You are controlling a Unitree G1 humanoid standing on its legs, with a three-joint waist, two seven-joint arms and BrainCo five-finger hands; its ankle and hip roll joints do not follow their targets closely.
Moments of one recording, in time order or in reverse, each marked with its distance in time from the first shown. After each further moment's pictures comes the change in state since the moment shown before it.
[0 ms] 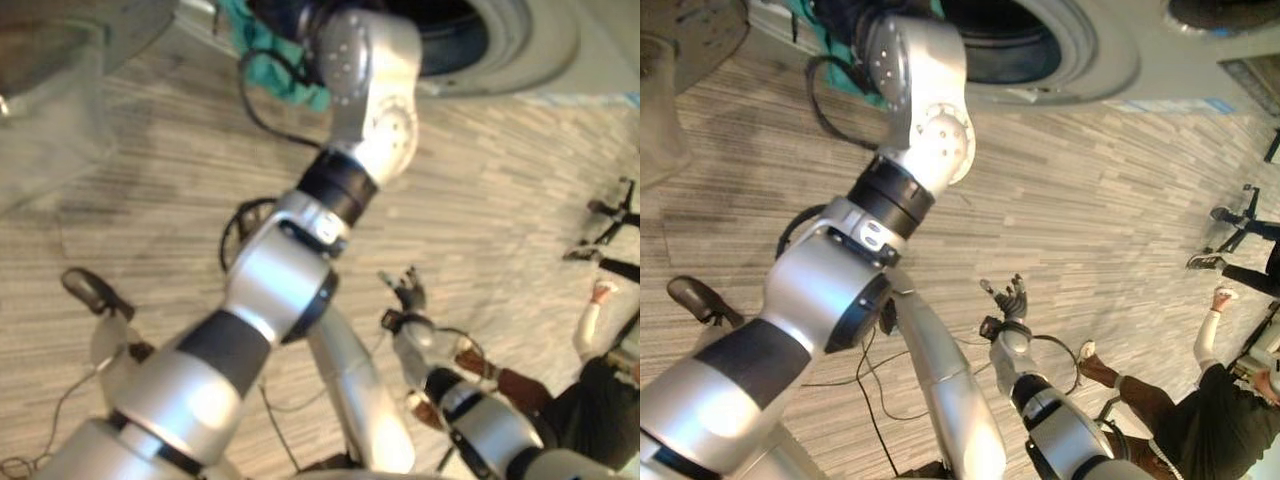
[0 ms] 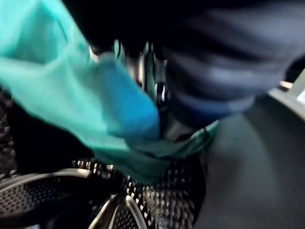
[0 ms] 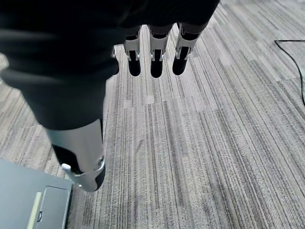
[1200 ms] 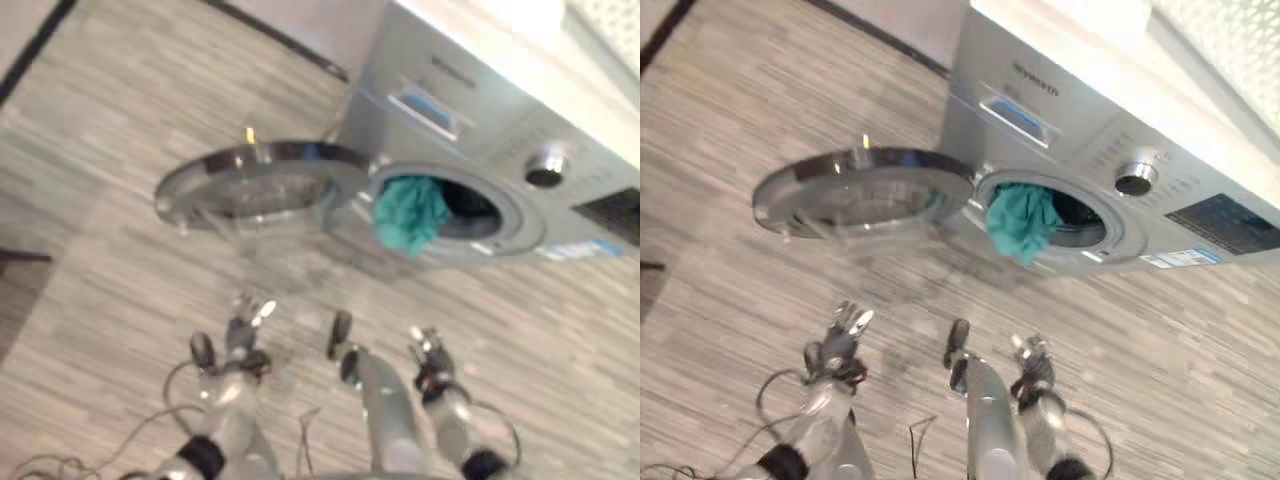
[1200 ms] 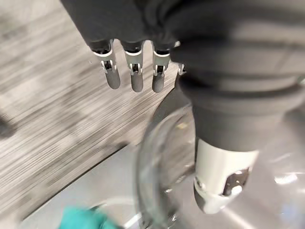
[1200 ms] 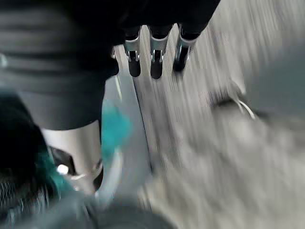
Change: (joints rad) left arm 1.615 0.513 -0.360 -0.339 0.023 0.374 -0.785; right arm 0.566 -0.076 -0.083 -0.294 0.171 0.113 0.288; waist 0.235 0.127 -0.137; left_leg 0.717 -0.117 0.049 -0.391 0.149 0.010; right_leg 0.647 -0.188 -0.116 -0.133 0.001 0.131
